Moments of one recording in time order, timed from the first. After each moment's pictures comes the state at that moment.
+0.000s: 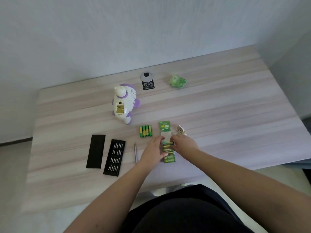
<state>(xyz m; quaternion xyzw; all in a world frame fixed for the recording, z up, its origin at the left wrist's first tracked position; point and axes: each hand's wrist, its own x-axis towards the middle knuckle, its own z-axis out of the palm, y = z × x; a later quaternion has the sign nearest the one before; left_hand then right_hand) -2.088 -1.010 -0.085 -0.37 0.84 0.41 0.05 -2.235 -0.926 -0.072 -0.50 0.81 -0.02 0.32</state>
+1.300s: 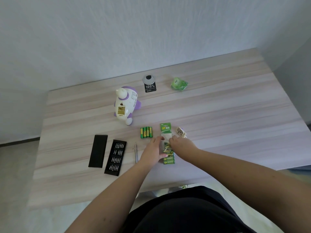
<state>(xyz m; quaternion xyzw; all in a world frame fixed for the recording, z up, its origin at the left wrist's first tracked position) -2.094 -1.010 -0.077 -0.39 0.83 0.39 0.09 -2.237 -0.926 -0.073 -0.65 0.72 0.14 0.18</state>
